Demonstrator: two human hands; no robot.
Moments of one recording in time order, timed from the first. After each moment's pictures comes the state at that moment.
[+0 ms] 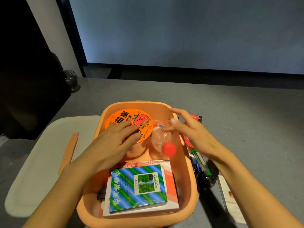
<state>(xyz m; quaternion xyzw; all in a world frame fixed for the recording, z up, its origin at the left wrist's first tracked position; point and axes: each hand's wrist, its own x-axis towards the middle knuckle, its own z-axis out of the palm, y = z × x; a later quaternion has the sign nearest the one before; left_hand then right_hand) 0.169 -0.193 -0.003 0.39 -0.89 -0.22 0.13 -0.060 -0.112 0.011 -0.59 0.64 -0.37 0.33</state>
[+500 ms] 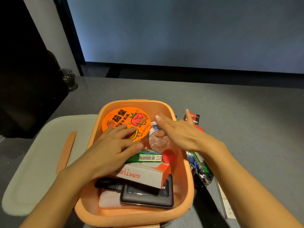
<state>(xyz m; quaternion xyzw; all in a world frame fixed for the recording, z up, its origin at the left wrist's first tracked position) 0.173 -0.182 -0.007 0.34 -0.92 -0.18 0.09 -0.044 -0.126 0.027 -0.65 0.70 -0.12 0.27</state>
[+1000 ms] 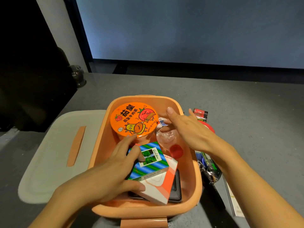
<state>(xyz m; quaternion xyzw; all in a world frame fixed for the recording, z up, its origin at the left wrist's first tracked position) 0.196 -0.136 -0.004 0.31 -0.91 -0.28 -0.04 -0.036 -0.120 0.021 -0.65 0.65 -0.26 0.30</state>
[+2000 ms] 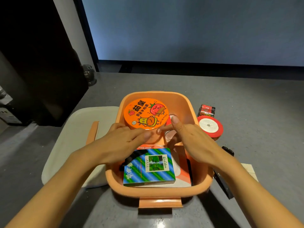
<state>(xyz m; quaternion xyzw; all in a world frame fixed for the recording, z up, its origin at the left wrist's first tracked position) 0.202 -0.165 0.017 0.33 -0.92 -0.23 -0.01 -0.001 -0.087 0.004 -0.64 0.64 -0.31 0.30</state>
